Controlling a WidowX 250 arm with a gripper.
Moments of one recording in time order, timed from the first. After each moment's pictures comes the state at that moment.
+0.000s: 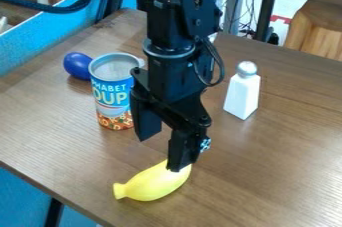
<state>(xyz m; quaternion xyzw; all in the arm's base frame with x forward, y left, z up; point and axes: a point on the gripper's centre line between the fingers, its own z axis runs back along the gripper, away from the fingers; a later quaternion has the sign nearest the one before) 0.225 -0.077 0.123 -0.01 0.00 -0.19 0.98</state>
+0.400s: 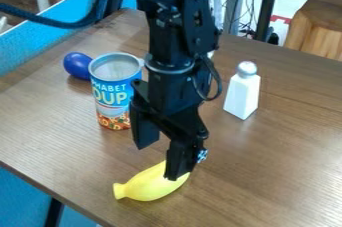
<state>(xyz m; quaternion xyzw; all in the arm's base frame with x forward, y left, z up) 0.227 -0.074 0.105 0.00 0.01 -0.19 0.98</state>
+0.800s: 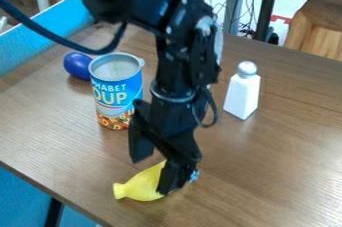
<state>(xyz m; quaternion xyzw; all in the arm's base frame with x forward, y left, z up) 0.230 -0.067 0.070 0.03 0.05 -0.19 0.98</state>
